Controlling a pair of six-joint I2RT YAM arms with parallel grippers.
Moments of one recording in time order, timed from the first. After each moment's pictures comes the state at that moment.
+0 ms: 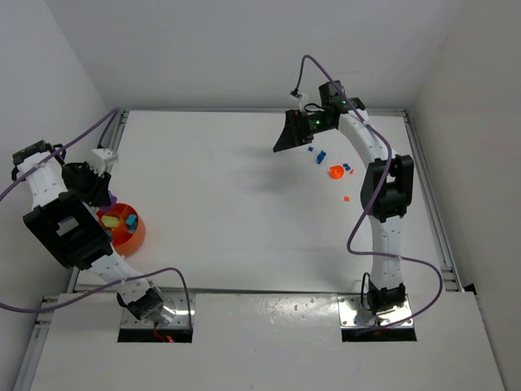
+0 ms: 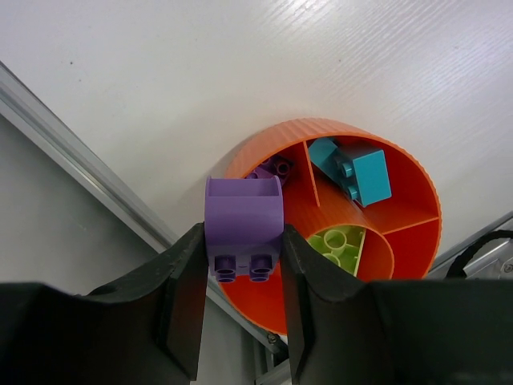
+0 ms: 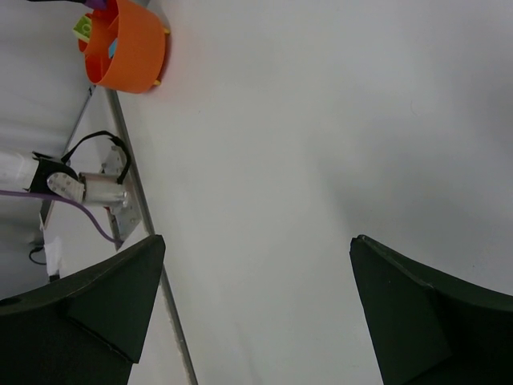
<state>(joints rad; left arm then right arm) 0.71 1.74 1.54 -1.27 0.50 1.32 0.21 2.25 2.06 -0.84 -1.00 -0.12</state>
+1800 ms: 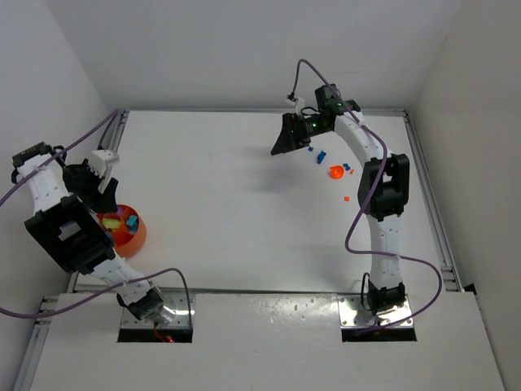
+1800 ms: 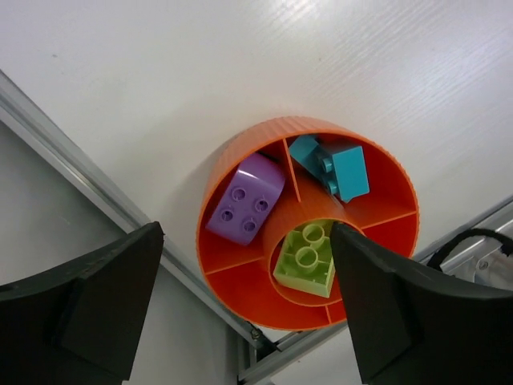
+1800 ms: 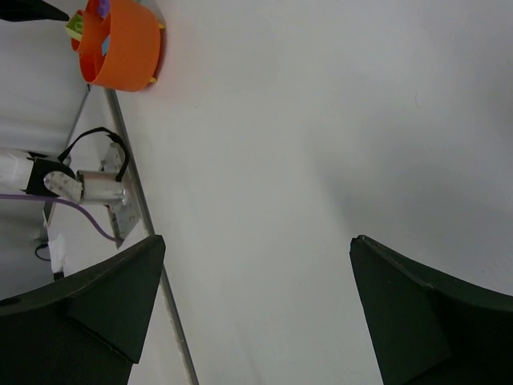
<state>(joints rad) 0.71 1.69 1.50 -1.29 0.50 1.30 0.22 2.28 2.05 -0.84 -1.00 -0.11</state>
